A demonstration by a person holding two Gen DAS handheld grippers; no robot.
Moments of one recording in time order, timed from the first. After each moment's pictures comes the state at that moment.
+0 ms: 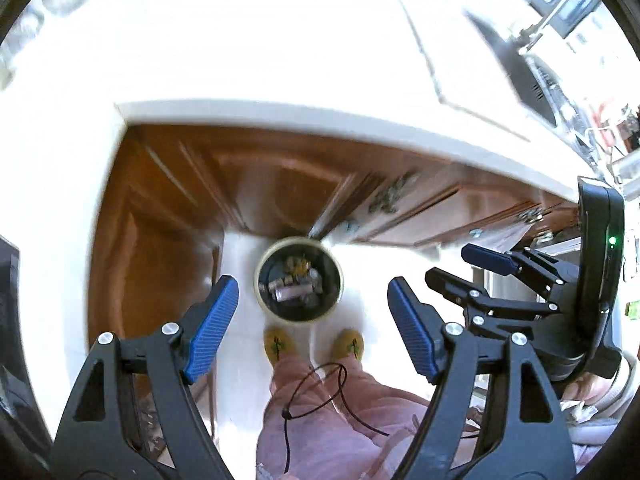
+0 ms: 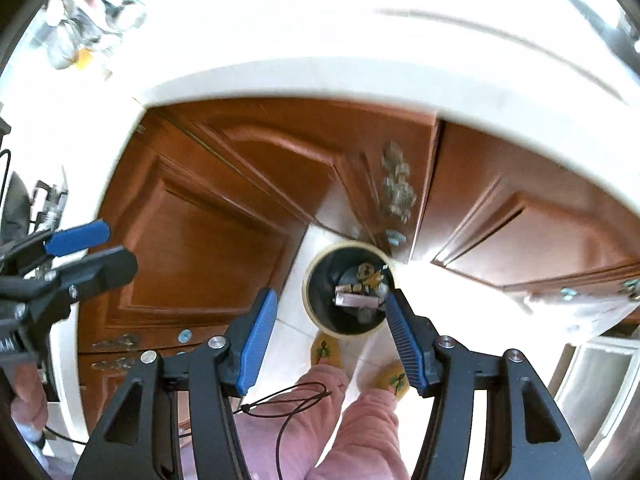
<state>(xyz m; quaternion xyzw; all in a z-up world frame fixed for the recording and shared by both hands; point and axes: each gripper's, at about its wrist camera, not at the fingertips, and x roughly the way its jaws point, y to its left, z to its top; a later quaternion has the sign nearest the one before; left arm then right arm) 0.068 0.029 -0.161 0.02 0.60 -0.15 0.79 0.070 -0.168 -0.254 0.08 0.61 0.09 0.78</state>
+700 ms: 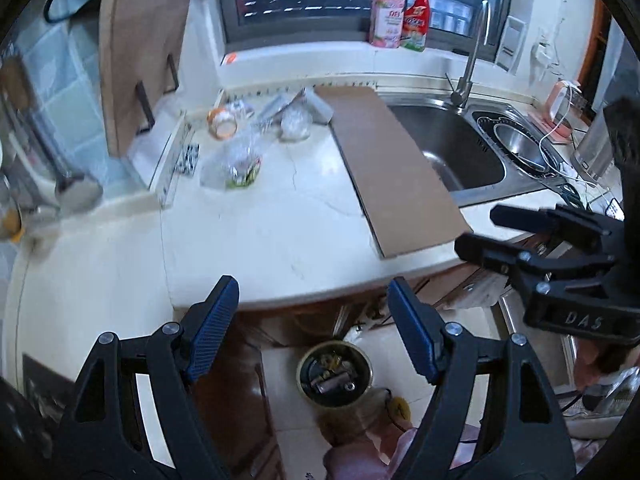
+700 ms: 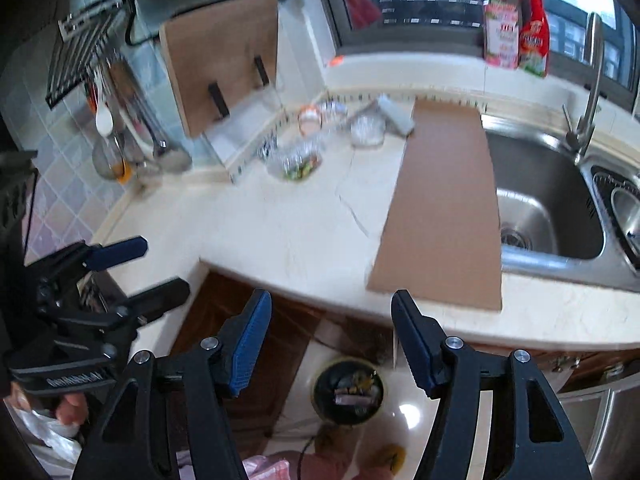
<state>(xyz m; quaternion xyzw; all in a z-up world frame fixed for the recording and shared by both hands) 0.101 0.005 0.025 0.12 0.44 -0.22 0.86 0.085 -0.181 -0.007 0.09 0.45 0.04 0.89</state>
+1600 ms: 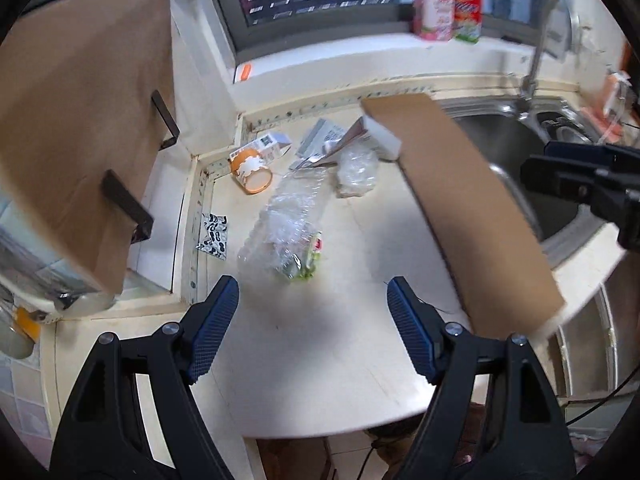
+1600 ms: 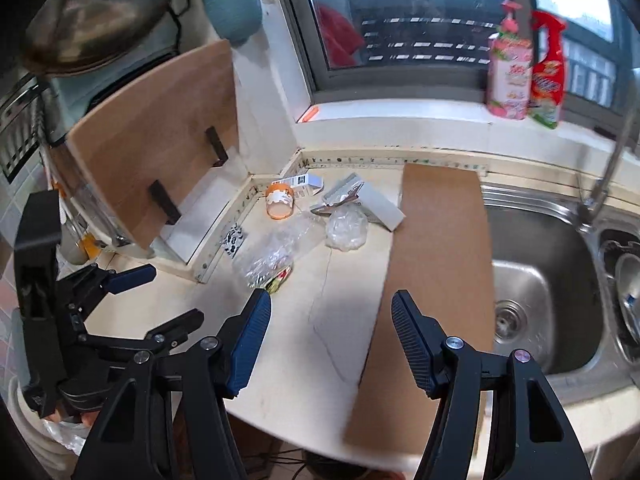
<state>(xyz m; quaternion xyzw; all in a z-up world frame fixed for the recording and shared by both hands) 0.329 -0.034 -0.009 0.18 0.46 -0.17 0.85 0.319 -0.233 0.033 0.10 0.44 0.02 0.89</state>
